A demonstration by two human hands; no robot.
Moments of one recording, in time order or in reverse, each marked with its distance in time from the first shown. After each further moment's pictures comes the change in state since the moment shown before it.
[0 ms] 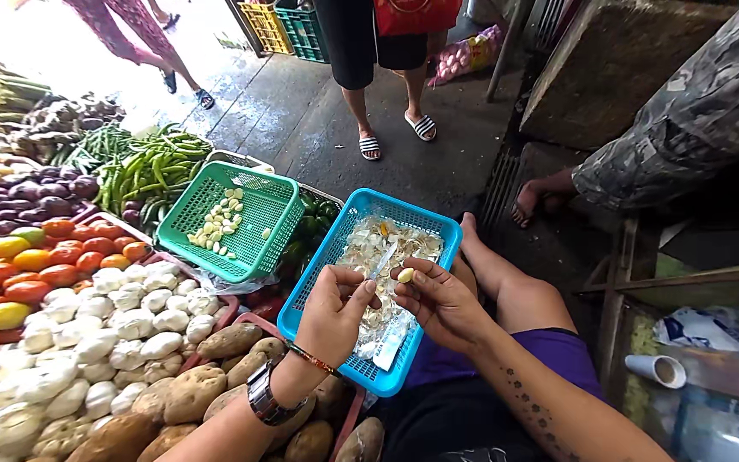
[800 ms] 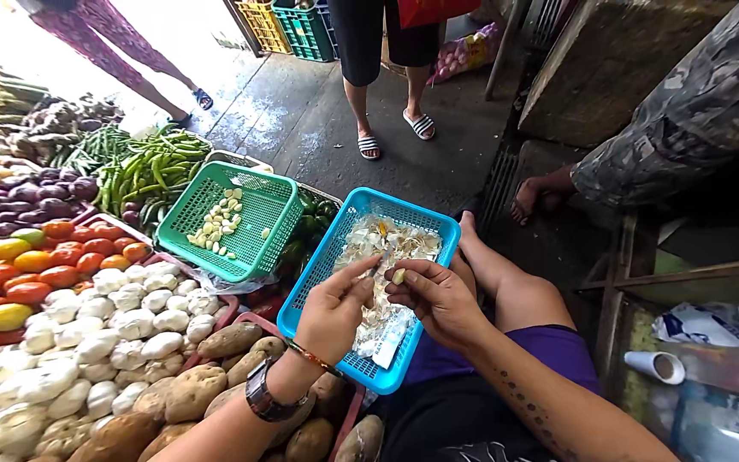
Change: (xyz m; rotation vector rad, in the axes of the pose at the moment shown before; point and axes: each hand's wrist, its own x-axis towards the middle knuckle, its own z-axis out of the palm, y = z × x) left_hand 0.002 -0.001 -0.002 -0.072 -0.070 0.037; right_hand 0.000 0.004 0.006 -0.222 0.048 -0.089
